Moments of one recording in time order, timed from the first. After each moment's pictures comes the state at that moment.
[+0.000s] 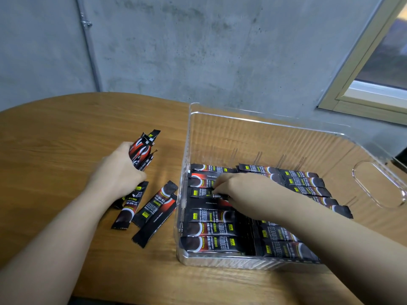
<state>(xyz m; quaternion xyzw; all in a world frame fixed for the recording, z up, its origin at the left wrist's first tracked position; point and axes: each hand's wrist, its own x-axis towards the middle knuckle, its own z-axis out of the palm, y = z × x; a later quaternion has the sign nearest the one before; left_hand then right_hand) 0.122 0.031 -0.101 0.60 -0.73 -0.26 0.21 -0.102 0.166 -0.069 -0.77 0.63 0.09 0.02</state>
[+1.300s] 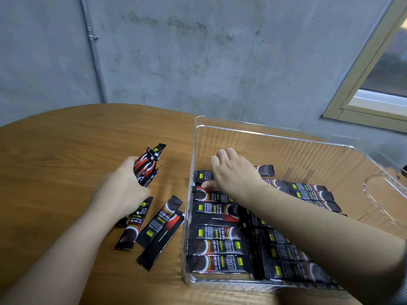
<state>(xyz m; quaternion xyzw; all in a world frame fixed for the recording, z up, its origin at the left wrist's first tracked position) 0.123 0.028 -0.107 0.60 -0.72 -0.27 0.21 -0.108 0.090 -0.093 -0.73 0.59 -0.04 -0.35</state>
